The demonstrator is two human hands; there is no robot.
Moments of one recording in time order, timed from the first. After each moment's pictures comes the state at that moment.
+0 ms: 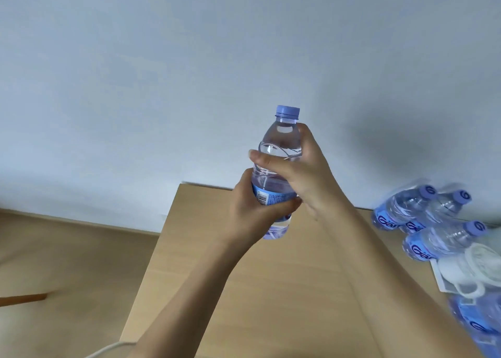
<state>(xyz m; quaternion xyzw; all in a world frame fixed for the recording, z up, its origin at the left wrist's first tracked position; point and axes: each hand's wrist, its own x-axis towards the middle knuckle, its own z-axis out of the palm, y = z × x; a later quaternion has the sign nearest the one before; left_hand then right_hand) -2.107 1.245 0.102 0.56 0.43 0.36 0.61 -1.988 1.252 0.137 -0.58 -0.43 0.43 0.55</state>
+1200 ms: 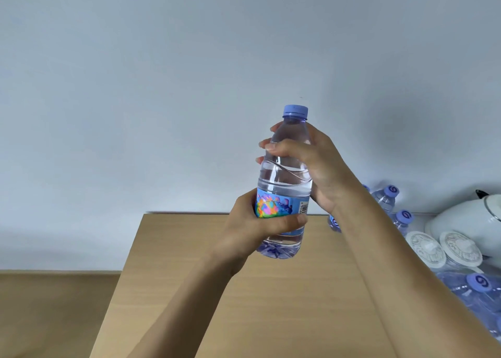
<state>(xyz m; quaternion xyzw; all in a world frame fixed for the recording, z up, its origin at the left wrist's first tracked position) -2.034 1.190 0.156 0.56 0.32 0.26 0.72 -1.884 1.192 0.202 -0.48 -0.40 0.48 0.61</state>
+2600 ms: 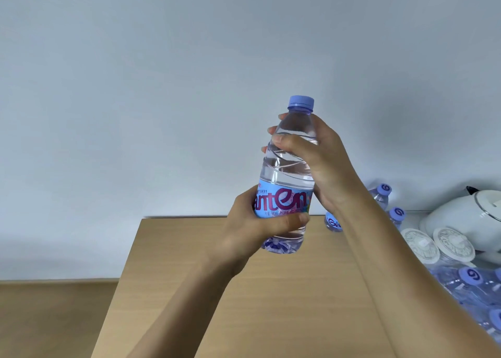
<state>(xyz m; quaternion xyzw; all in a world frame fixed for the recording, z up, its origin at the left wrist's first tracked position) -2.030 1.181 0.166 0.58 0.32 0.27 0.70 -1.882 1.173 0.211 -0.50 -0.42 0.39 0.65</state>
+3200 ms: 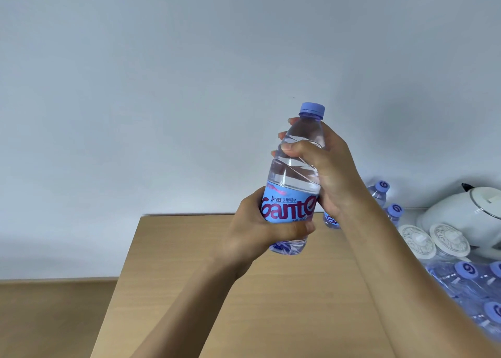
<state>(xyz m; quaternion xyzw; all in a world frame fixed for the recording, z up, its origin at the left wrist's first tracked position) -2.033 1.176 0.159 0.59 0.30 0.24 0.71 -1.880 1.166 0.198 -0.49 -0.38 0.41 0.66</state>
